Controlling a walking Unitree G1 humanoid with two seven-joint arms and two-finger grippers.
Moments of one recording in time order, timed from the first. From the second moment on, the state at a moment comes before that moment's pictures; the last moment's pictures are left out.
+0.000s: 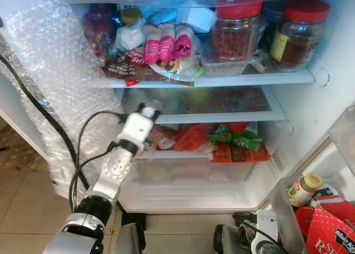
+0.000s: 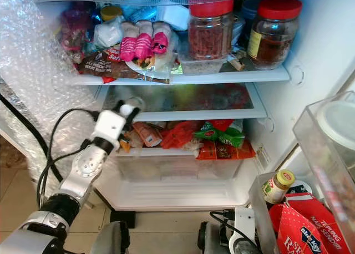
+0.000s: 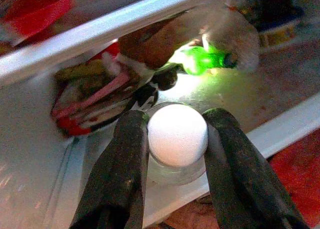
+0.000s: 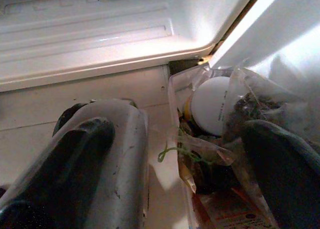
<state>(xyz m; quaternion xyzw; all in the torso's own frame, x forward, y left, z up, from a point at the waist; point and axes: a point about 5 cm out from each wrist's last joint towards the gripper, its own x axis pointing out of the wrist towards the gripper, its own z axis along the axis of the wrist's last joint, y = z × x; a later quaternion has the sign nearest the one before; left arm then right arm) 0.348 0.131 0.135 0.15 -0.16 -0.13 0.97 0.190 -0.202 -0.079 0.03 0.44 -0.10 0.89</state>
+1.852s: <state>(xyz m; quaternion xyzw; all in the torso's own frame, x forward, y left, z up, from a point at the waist) 0.339 0.107 0.113 0.05 -0.08 -0.22 0.97 0.190 -0.203 -0.078 0.03 0.44 -0.10 0.89</state>
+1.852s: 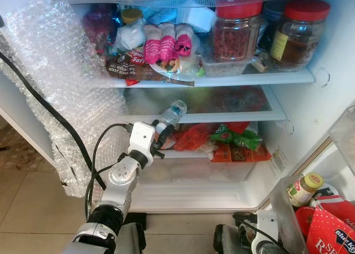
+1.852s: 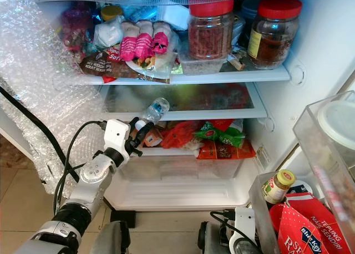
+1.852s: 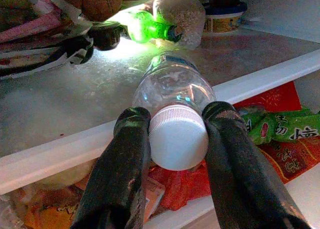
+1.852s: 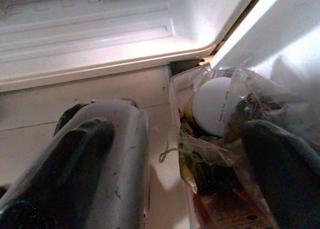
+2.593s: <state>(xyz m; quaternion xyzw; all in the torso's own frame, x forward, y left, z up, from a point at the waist) 0.341 0.125 0.114 0.07 -0.08 -0.20 0.98 0.194 -0.193 -0.078 0.01 0.44 -0.07 0.90</state>
